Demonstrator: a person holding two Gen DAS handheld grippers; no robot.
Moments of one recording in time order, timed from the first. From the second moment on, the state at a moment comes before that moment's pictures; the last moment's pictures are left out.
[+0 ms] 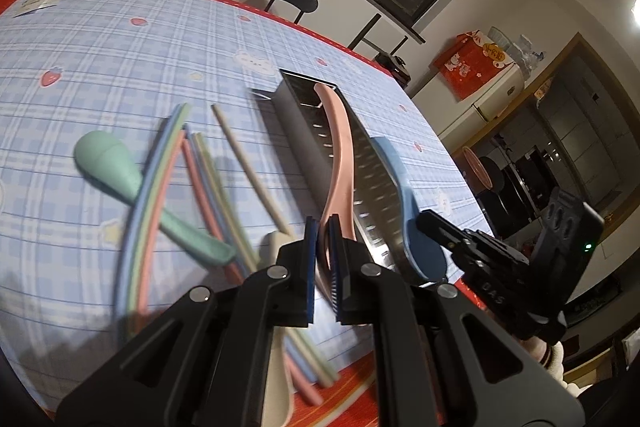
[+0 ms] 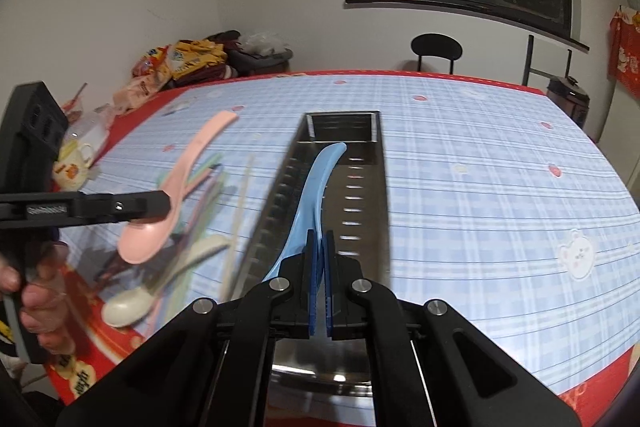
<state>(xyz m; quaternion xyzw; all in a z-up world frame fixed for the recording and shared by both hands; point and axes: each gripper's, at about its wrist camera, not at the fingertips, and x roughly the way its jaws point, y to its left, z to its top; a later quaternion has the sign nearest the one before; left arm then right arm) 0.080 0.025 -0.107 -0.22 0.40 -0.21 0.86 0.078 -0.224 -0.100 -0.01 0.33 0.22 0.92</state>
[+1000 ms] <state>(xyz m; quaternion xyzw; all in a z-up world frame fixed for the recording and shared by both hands) 0.099 -0.046 -0.120 -0.23 0.43 -0.20 0.85 0.077 -0.245 -0.105 0.00 0.34 0.23 0.91</state>
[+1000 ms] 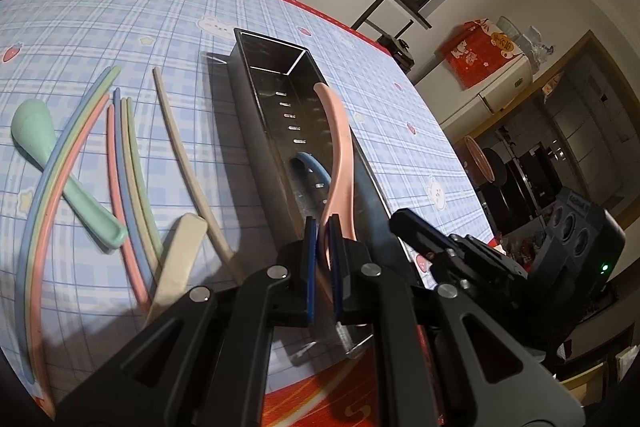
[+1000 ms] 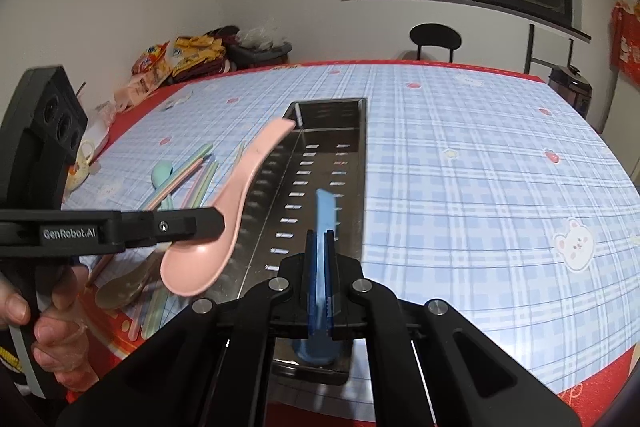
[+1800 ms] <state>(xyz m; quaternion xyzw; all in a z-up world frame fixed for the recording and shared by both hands) 0.112 -0.111 -0.136 -0.19 0.47 -0.18 0.84 0.070 -0.311 -0.088 0.06 0.32 0.15 0.93</state>
